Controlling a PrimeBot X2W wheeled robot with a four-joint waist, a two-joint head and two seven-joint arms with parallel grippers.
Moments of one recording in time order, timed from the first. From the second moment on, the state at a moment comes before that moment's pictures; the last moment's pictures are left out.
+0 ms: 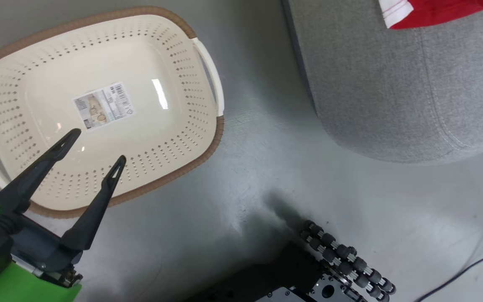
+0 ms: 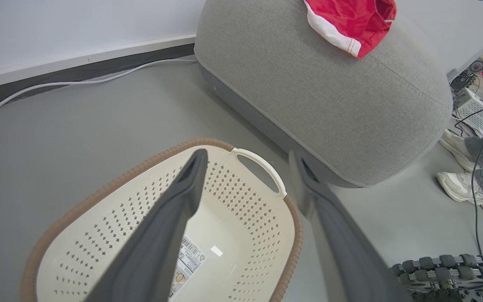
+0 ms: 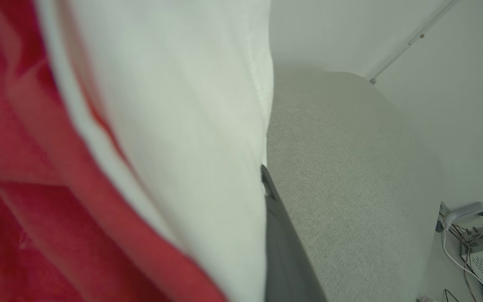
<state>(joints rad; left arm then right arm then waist) -0.09 0.84 -0.40 -0.62 -0.59 0.05 -0.10 -1.02 -0.41 -0.14 0.36 0.09 -0.12 0.38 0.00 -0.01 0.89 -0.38</state>
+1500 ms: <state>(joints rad) 0.03 0.55 -0.17 -0.28 -0.80 0.11 -0.25 -0.44 -0.08 0.11 0.07 0.13 -0.04 -0.03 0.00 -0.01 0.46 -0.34</state>
